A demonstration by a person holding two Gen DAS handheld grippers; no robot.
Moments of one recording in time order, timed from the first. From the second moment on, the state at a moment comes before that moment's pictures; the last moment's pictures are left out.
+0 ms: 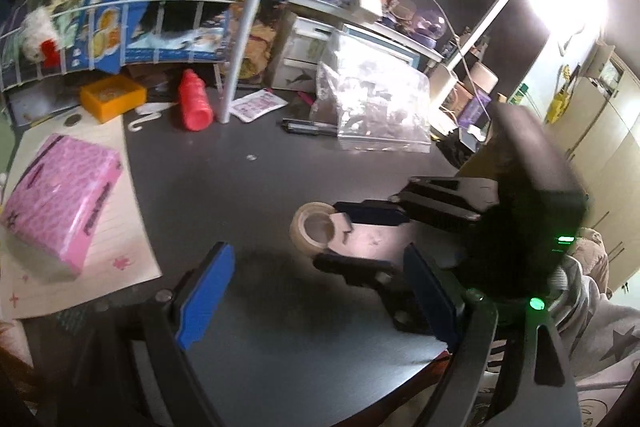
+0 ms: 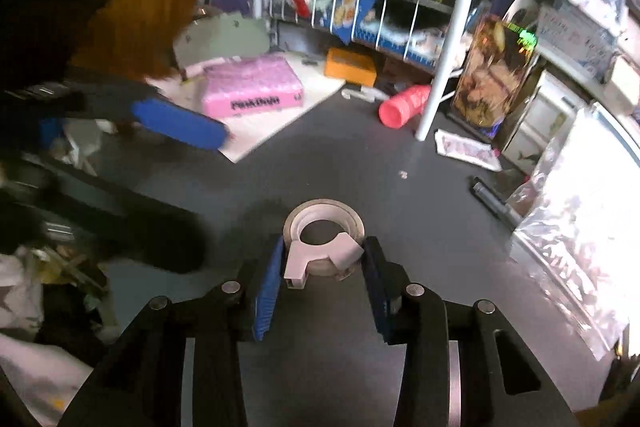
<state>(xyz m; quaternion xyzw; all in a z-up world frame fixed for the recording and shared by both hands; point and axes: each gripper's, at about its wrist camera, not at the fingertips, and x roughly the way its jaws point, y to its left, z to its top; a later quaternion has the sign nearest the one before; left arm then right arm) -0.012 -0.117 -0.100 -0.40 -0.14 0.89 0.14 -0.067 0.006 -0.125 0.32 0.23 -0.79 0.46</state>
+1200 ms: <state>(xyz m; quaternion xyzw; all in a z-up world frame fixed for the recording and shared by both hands) -0.140 0.149 0.015 -0.40 0.00 0.84 0.36 -0.090 0.256 0.004 0.31 0.15 -0.89 0.30</state>
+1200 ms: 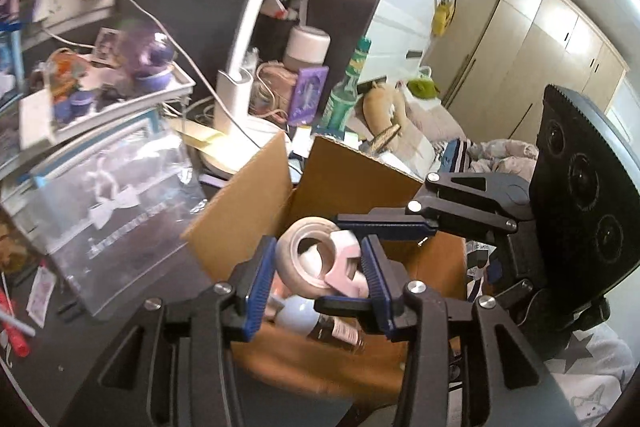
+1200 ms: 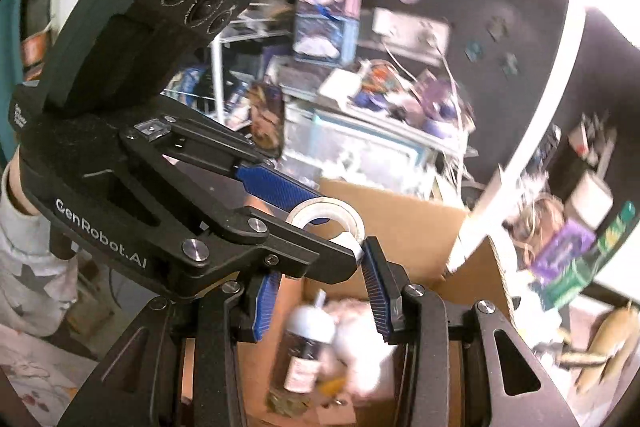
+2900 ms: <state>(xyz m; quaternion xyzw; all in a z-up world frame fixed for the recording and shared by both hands) -0.021 0.090 0.023 -0.19 0.01 0.98 0.06 -0.053 0.286 0.022 0.18 0.07 -0.95 0.26</state>
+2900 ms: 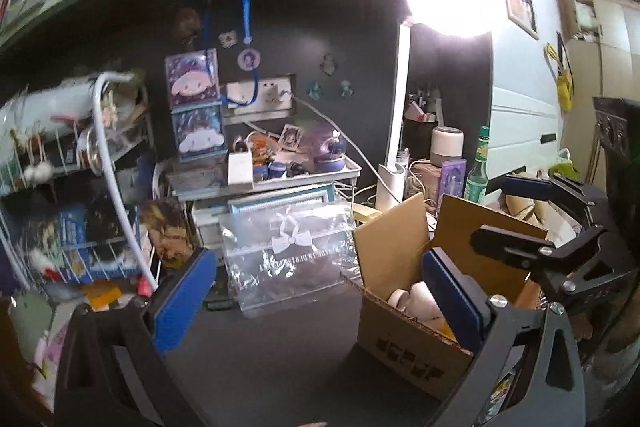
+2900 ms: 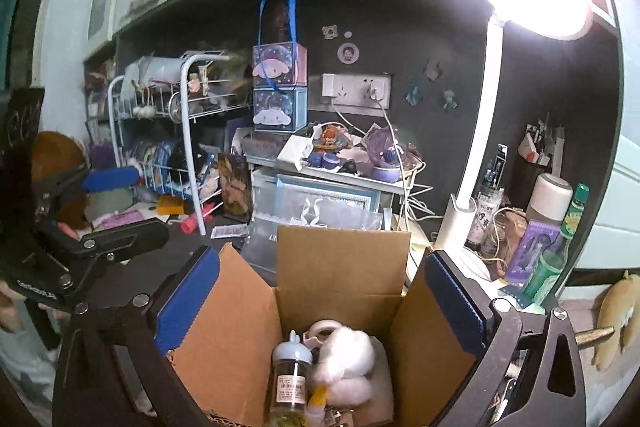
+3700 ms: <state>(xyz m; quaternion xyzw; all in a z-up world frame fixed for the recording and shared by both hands) -0.021 0.072 0.012 -0.21 -0.02 0.98 0.03 -0.049 0.277 0.010 0.20 0.06 -0.94 0.25</state>
